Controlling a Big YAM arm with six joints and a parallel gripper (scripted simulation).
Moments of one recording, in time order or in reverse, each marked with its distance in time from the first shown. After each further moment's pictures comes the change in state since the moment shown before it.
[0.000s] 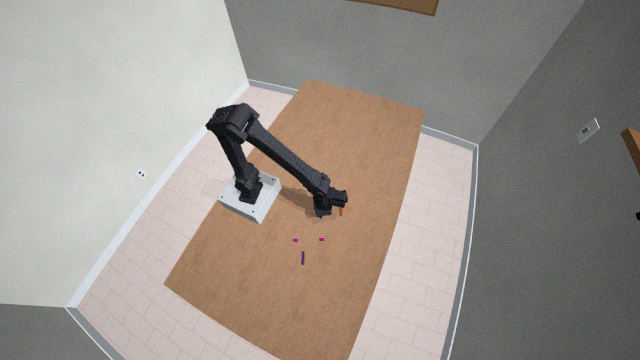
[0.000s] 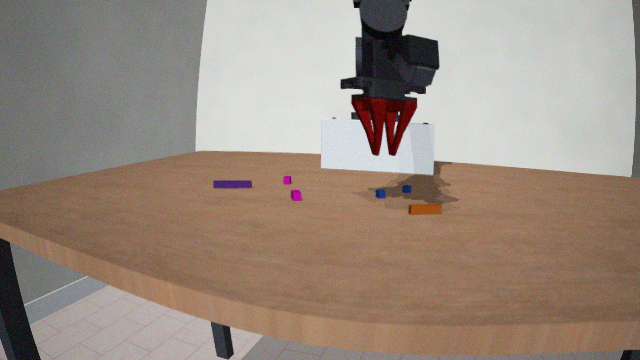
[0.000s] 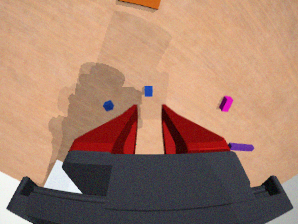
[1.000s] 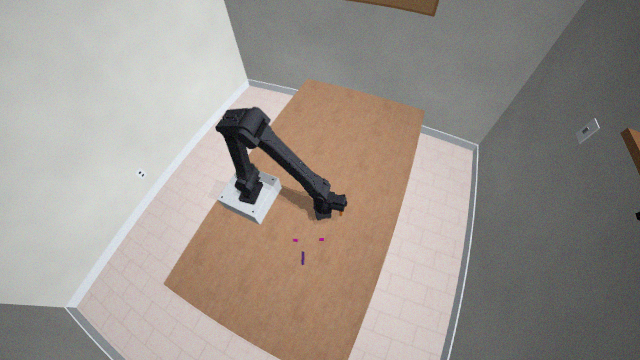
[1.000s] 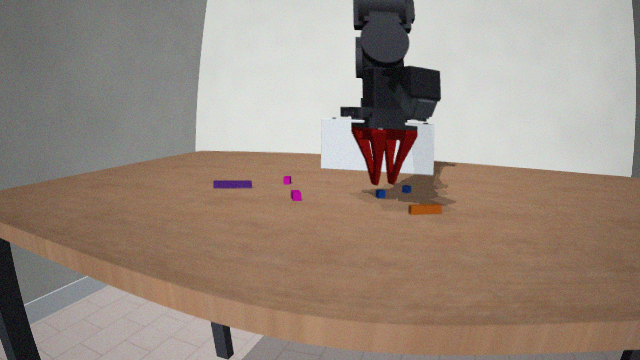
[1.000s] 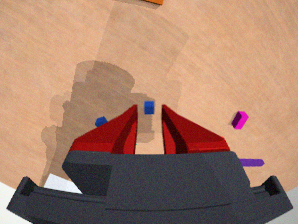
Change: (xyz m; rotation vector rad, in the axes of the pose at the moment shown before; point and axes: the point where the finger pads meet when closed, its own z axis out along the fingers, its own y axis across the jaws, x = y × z) arm 0.001 0.001 0.038 -0.003 0.006 0.000
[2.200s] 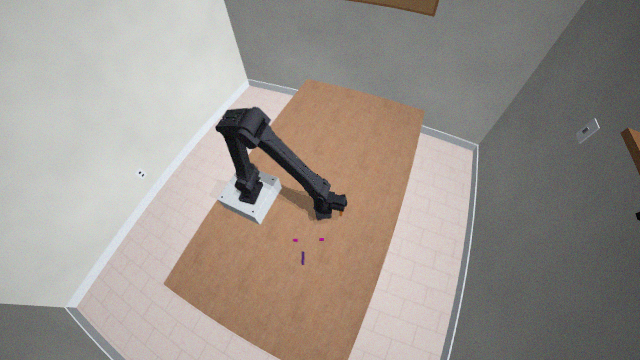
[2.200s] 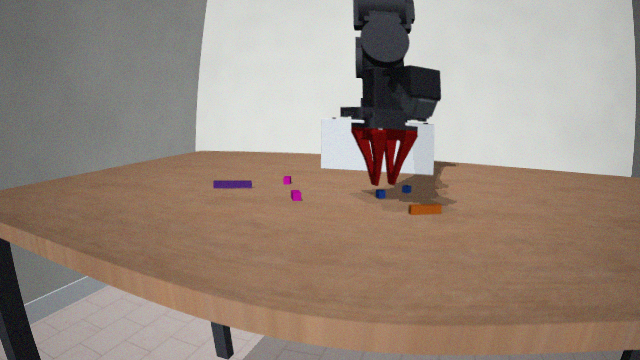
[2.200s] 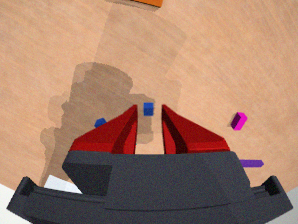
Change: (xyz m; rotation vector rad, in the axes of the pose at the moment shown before) arm -0.001 -0.001 0.000 0.004 -0.007 0.000
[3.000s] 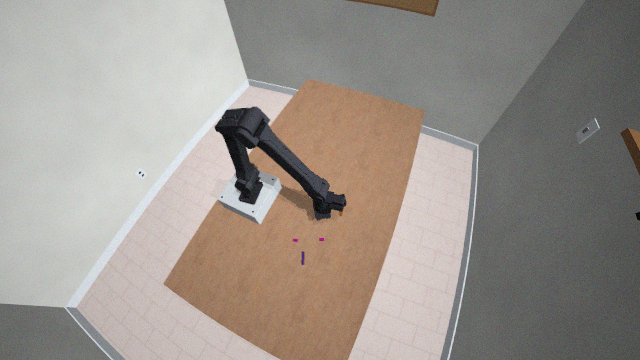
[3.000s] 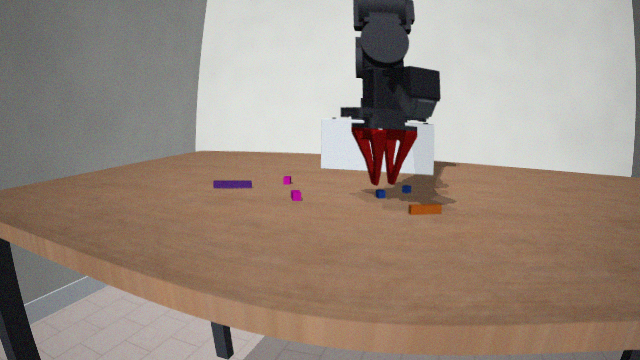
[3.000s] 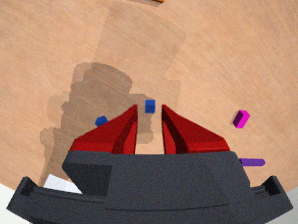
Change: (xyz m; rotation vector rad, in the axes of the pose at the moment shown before) arm 0.004 0.002 0.000 0.000 0.000 0.000
